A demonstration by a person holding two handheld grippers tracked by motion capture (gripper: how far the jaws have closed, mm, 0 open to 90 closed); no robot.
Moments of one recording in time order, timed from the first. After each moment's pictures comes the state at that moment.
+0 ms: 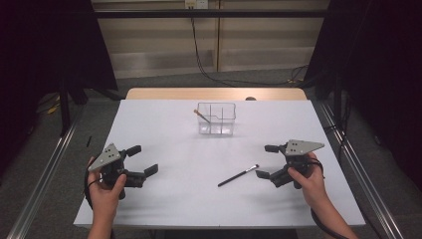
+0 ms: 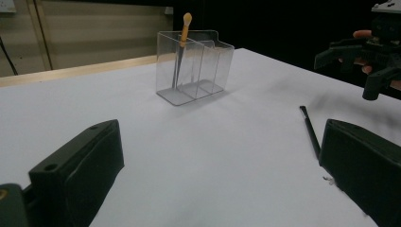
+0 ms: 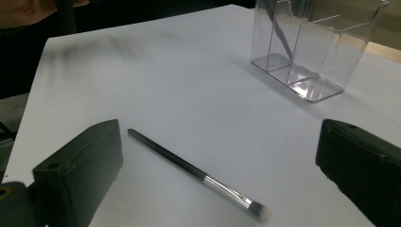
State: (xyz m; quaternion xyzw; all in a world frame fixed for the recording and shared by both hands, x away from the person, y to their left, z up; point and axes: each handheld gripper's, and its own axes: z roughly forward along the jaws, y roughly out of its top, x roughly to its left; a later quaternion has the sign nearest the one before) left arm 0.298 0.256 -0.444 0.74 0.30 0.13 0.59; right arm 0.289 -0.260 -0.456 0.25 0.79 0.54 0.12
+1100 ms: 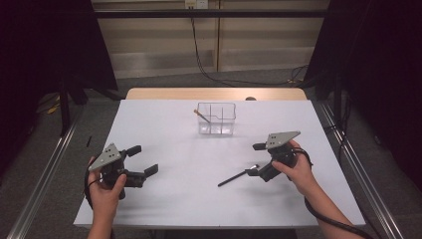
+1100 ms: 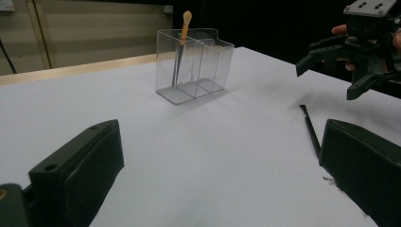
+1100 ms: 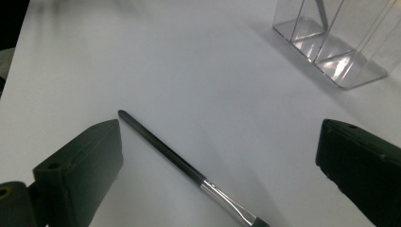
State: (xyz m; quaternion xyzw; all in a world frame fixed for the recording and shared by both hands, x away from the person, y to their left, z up) left arm 0.298 0.256 -0.445 0.74 0.30 0.13 0.59; right arm 0.319 -0.228 -0.453 0.23 0.86 0.46 0.07
